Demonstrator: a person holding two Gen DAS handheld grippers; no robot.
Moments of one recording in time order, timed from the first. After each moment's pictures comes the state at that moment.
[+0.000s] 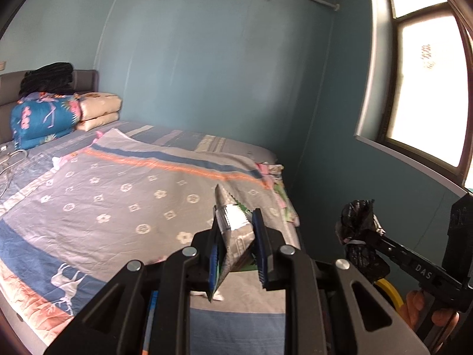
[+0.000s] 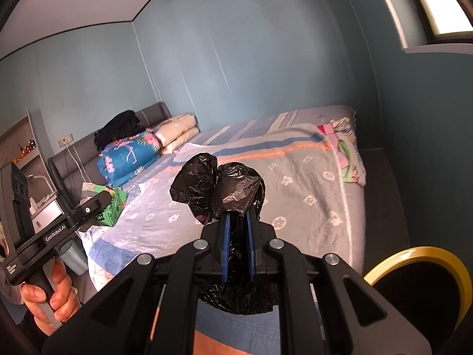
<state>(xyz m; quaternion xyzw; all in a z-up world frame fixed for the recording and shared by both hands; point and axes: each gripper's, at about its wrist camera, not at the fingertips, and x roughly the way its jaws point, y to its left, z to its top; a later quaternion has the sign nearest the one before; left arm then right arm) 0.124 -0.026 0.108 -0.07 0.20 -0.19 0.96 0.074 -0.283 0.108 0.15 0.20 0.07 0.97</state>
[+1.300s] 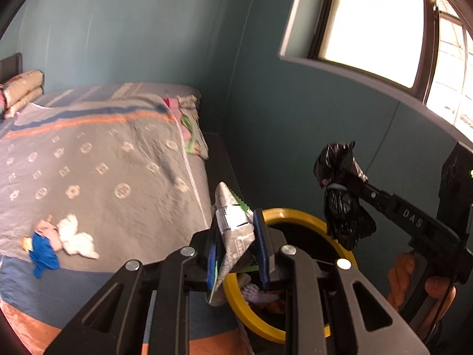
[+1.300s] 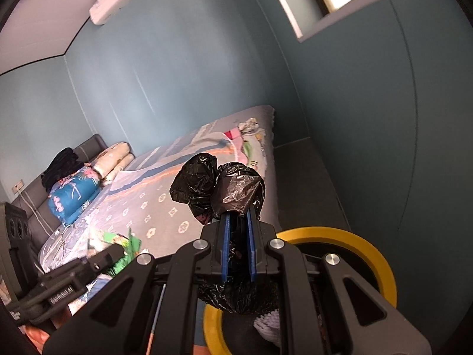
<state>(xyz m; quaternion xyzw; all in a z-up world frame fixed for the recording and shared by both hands) 0.100 -0.228 0.037 0.00 0.32 -0.35 0.88 -0.007 -0.453 0.061 0.22 0.20 -0.10 0.95</state>
